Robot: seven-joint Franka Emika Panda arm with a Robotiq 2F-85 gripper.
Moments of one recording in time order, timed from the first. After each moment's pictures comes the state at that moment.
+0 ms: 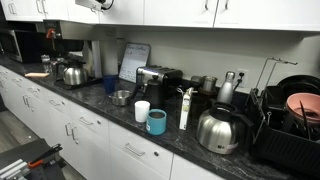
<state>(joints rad) 0.65 0.23 0.13 -1.49 0.89 3.08 -0.78</state>
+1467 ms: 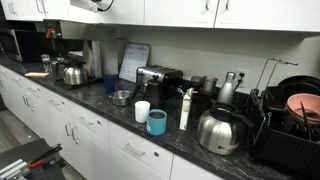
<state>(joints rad) 0.57 0.11 0.24 -1.57 1.53 3.08 -1.41</state>
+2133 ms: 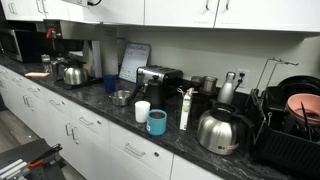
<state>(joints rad) 0.58 -0.15 0.24 -1.86 1.53 3.06 -1.39</state>
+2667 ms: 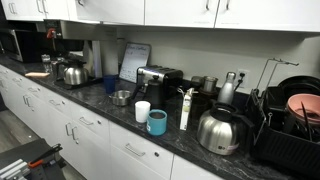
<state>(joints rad) 0.57 -0.30 0.26 -2.04 1.28 3.12 -1.21</state>
